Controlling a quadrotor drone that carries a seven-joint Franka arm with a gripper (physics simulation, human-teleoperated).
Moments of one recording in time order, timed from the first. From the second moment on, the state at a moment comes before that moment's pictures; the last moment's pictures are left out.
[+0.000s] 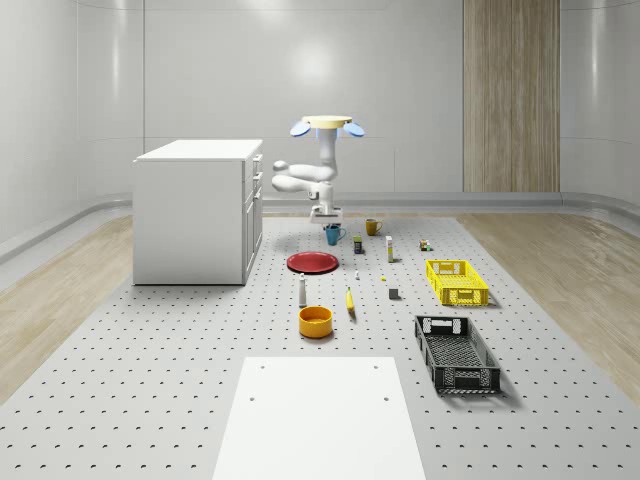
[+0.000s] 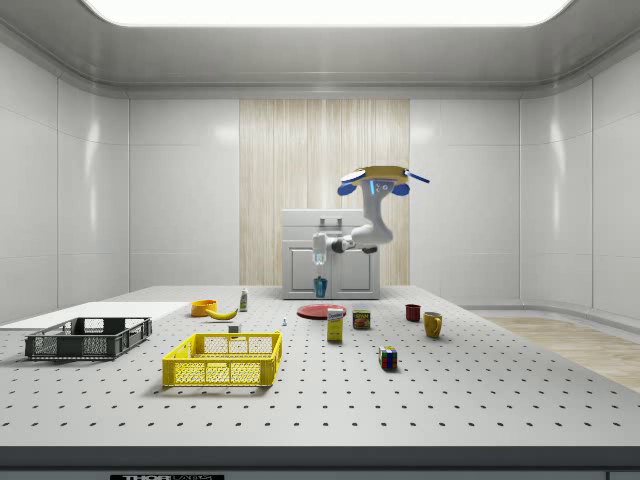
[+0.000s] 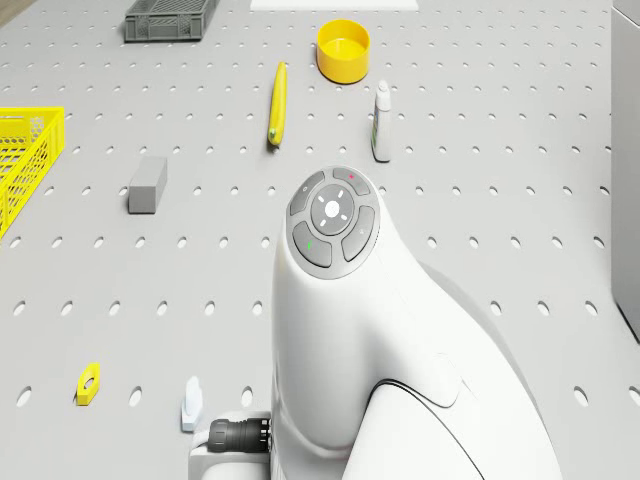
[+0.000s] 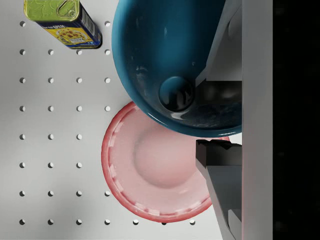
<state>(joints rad) -1.21 -1.55 1.35 -2.81 -1.78 1.62 1.67</state>
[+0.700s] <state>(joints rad) -1.12 -1.57 1.36 -2.81 -1.77 1.64 1.58</state>
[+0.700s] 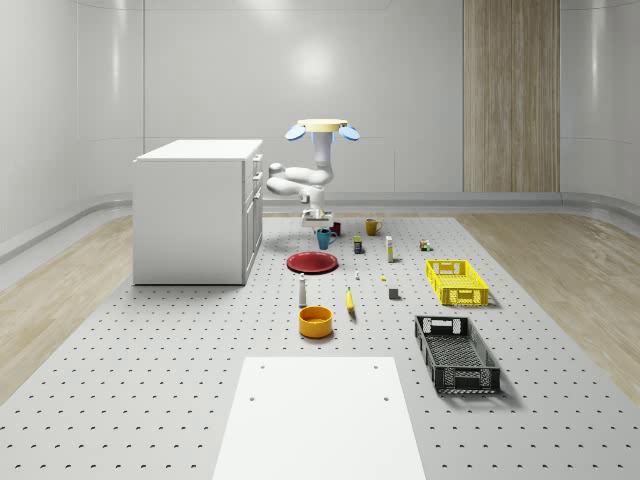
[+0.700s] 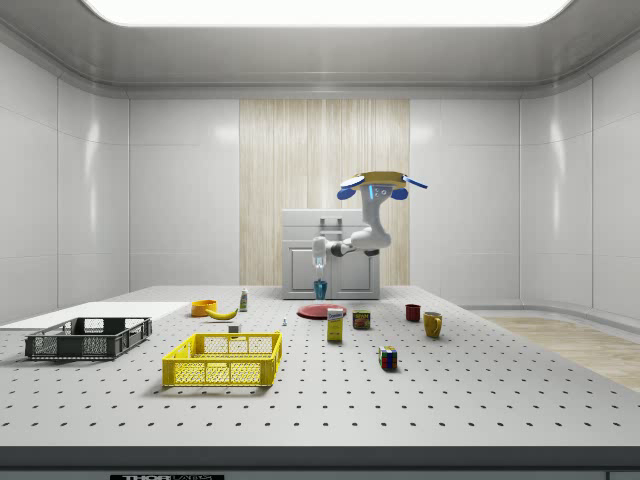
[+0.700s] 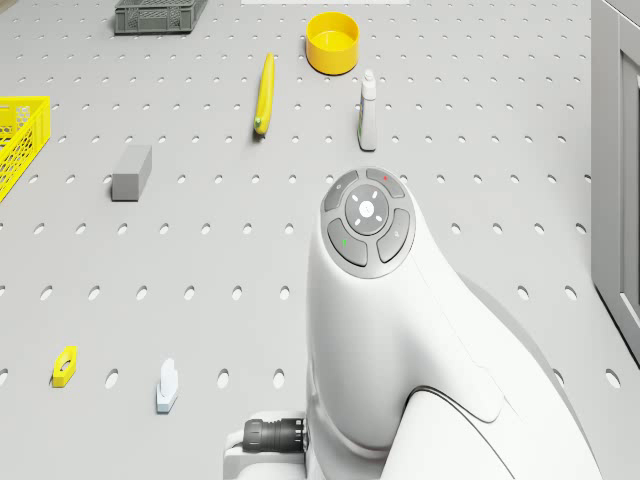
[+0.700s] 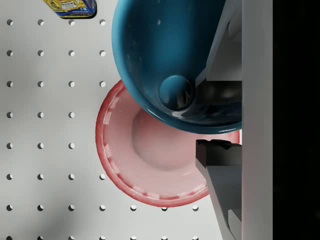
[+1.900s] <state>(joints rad) -1.03 -1.59 1.22 -2.73 -1.89 1.73 1.42</state>
